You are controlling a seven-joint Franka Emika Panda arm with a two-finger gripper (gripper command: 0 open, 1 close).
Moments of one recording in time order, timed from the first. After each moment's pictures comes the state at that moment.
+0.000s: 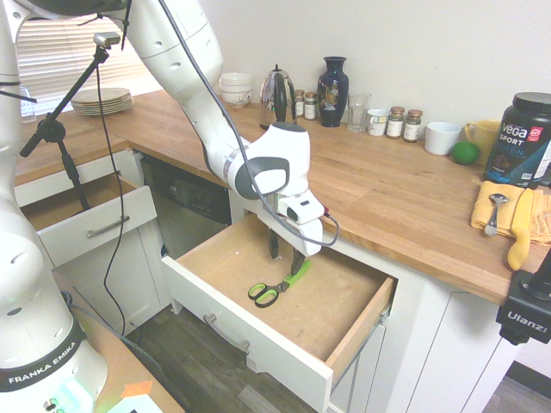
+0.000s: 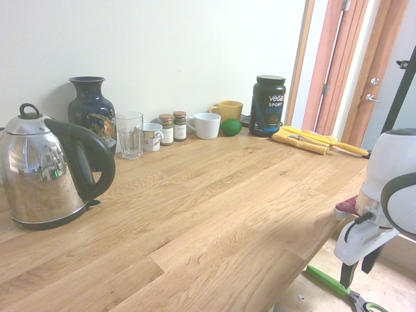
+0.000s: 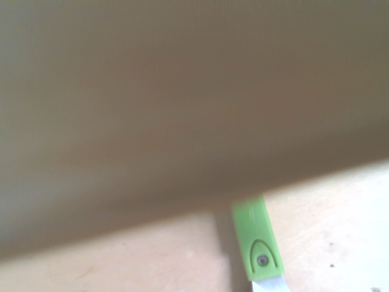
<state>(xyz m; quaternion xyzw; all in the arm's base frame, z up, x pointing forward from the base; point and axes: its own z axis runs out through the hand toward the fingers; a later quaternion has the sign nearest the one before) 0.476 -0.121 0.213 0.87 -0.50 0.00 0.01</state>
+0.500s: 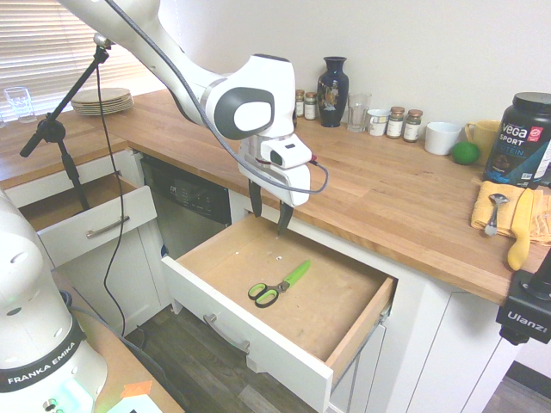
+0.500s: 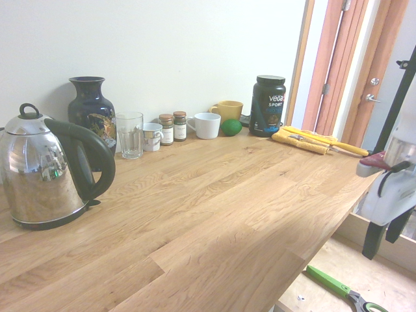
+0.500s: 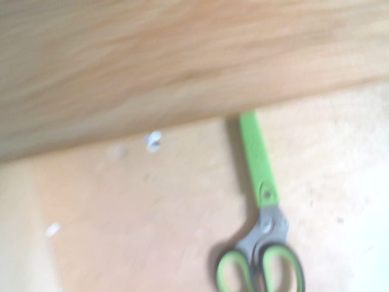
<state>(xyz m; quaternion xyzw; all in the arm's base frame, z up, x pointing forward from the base) 0.443 -0.093 0.331 0.88 -0.48 0.00 -0.01</state>
